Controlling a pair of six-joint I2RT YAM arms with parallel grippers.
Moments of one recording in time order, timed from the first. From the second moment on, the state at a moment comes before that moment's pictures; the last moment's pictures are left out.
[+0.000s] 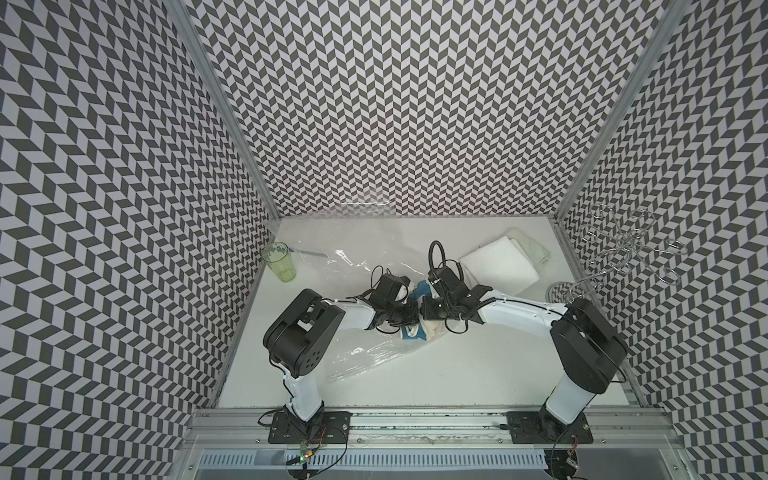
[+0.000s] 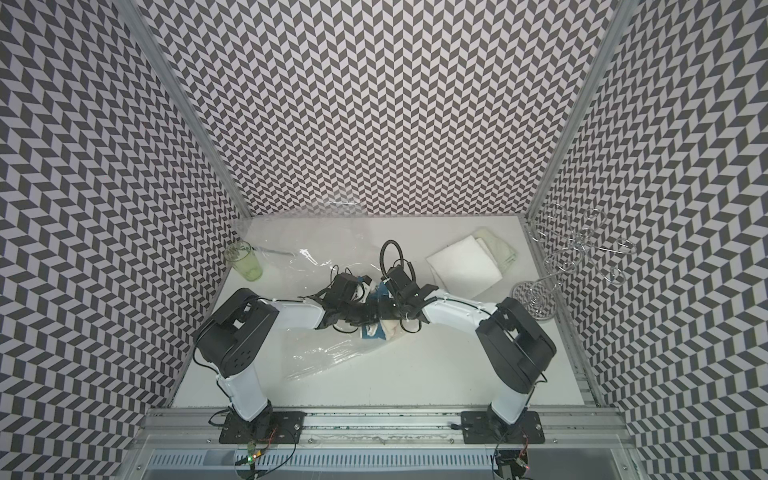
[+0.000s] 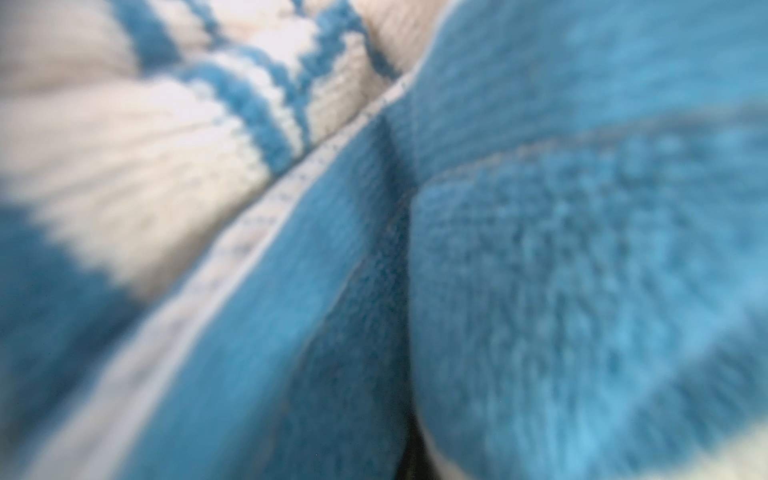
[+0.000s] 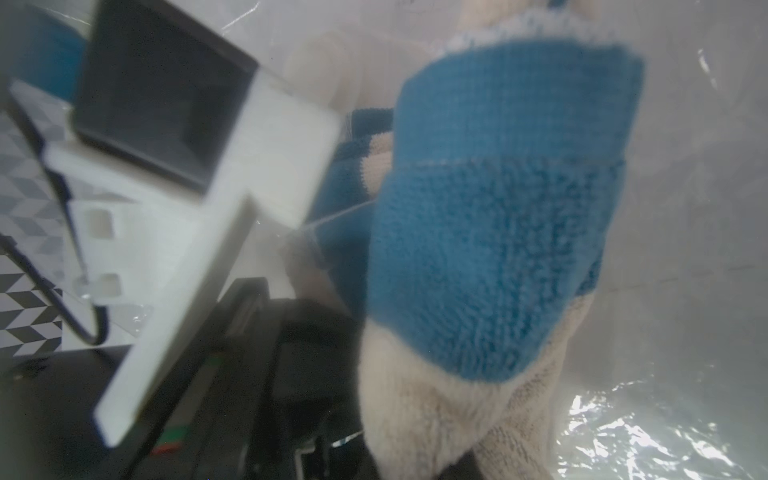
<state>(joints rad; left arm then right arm) -0.61 1.80 0.83 0.13 0.51 -0.68 0.75 1.75 1.05 -0.27 -0.13 0.69</state>
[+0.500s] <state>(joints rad) -0.55 1.58 0.74 0.03 0.51 -0.66 0.72 1.73 1.00 -0.22 -0.13 0.69</state>
